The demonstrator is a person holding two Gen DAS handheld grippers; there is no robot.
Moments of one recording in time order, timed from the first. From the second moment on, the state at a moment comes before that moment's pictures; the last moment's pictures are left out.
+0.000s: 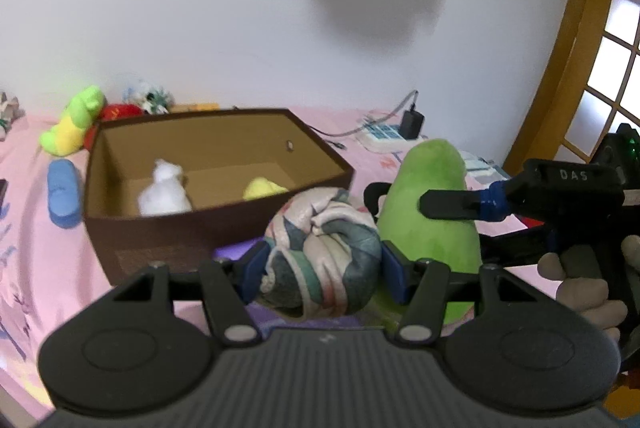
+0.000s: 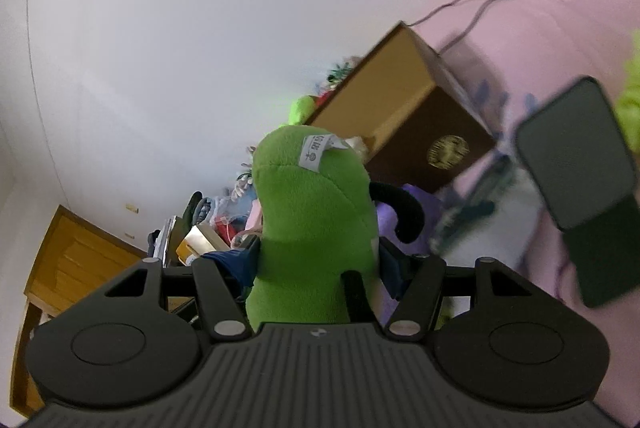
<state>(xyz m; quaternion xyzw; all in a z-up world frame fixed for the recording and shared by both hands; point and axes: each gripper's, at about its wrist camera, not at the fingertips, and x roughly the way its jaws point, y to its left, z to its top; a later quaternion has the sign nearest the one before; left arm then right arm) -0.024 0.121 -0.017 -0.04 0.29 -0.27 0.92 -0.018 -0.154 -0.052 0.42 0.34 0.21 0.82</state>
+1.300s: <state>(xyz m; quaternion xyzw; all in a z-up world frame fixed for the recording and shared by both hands) 0.182 0.169 -0.041 -0.02 0.34 -0.08 0.94 0.176 -0.050 -0.058 0.18 0.41 0.14 0.89</state>
